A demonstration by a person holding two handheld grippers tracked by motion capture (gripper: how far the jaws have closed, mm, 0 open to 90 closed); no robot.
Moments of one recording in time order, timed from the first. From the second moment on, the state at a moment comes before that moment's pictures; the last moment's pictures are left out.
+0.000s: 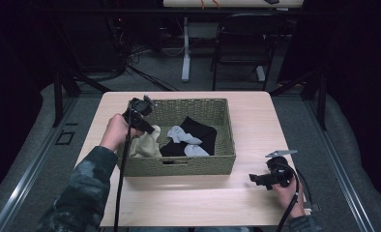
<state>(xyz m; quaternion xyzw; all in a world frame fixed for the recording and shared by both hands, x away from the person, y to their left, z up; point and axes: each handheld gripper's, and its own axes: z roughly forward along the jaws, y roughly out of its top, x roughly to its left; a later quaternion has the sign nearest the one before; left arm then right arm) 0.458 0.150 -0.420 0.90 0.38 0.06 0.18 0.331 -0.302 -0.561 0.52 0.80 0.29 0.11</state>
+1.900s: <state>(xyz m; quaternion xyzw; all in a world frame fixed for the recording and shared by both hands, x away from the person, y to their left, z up) 0.438 0.236 -0.258 0.84 0.44 0.21 0.23 0.333 -0.300 -0.562 0.51 0.80 0.29 0.11</state>
